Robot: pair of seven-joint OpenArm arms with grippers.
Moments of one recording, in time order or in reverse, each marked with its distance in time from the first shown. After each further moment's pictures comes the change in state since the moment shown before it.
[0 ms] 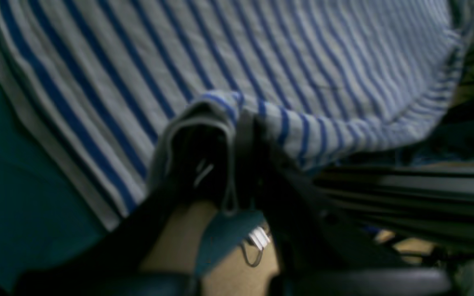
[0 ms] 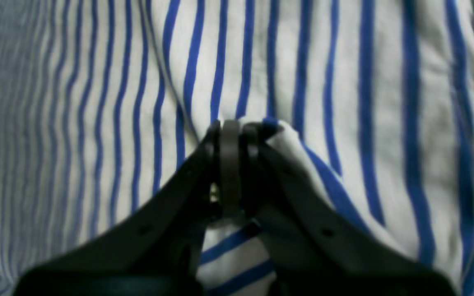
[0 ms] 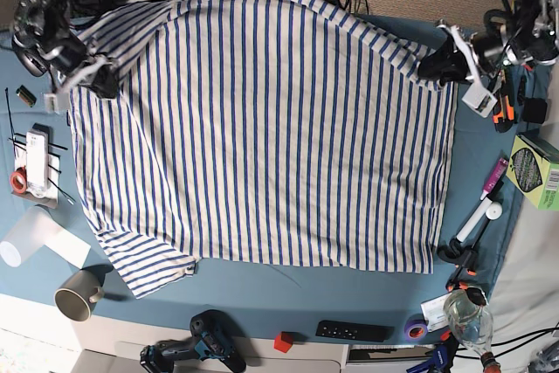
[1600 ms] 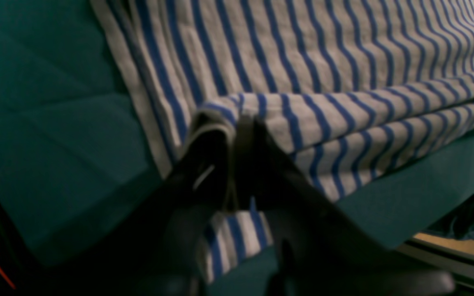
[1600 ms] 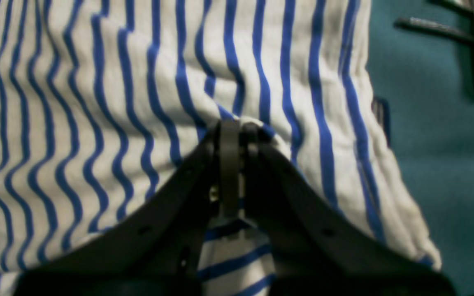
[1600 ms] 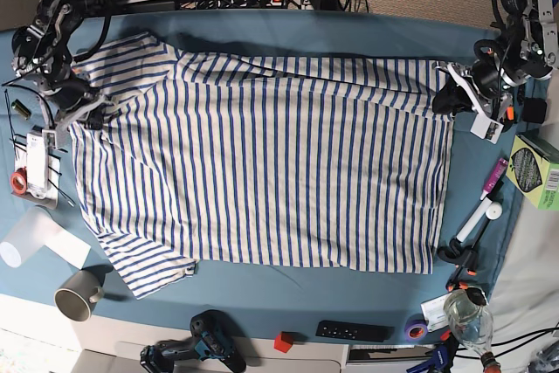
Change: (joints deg) left arm -5.7 2.6 0.3 -3.0 11.1 11.5 -5.7; right arm 9.5 0.2 -2.9 -0.1 -14.6 -10.1 2.3
